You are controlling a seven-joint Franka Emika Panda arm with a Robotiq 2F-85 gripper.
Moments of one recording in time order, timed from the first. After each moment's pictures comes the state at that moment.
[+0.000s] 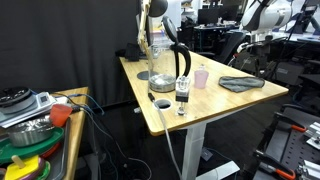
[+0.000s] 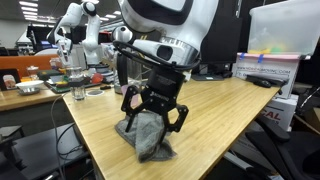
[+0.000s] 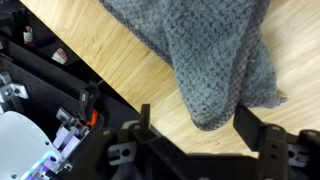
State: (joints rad) arm -0.28 0.32 -0.41 -2.24 0.11 2.14 1.94
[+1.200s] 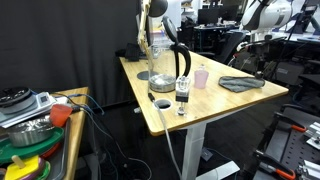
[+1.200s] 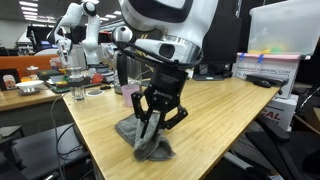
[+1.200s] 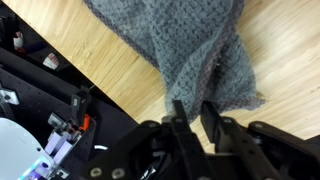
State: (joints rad) arm -0.28 0.32 -0.41 -2.23 0.11 2.17 1.95
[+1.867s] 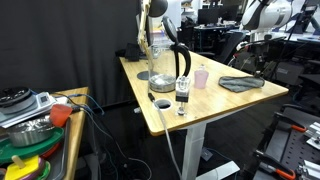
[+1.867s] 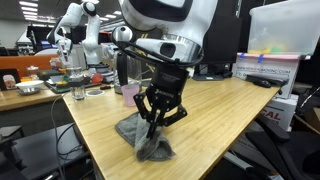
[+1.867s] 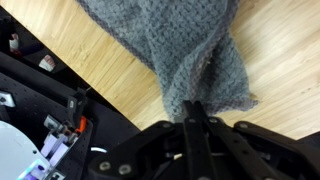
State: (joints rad) arm -0.28 0.32 -0.41 -2.23 0.11 2.19 1.95
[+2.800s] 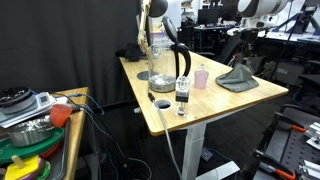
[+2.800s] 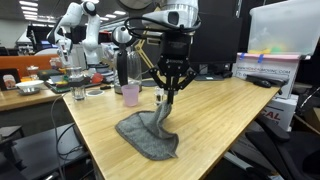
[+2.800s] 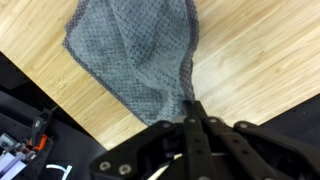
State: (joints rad) arm -0.23 0.21 -0.37 -2.21 0.05 2.32 1.95
